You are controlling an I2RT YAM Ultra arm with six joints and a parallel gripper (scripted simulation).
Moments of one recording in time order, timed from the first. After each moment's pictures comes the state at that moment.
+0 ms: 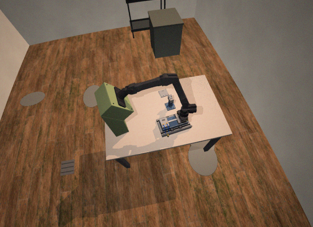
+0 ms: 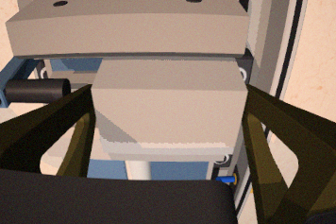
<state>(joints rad) -0.48 2.04 1.75 -0.42 -0.48 -0.27</state>
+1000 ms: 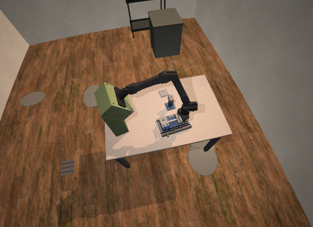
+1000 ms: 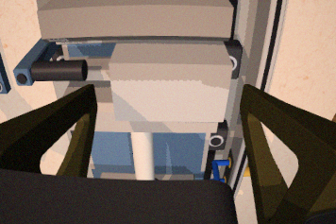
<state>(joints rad) -0.50 1.96 1.71 -0.45 -0.50 -0.28</state>
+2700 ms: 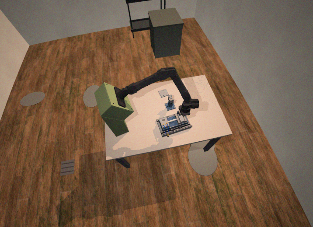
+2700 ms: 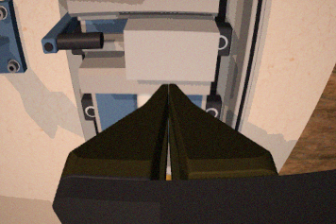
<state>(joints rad) -0.55 1.85 1.67 -0.55 -0.54 -0.33</state>
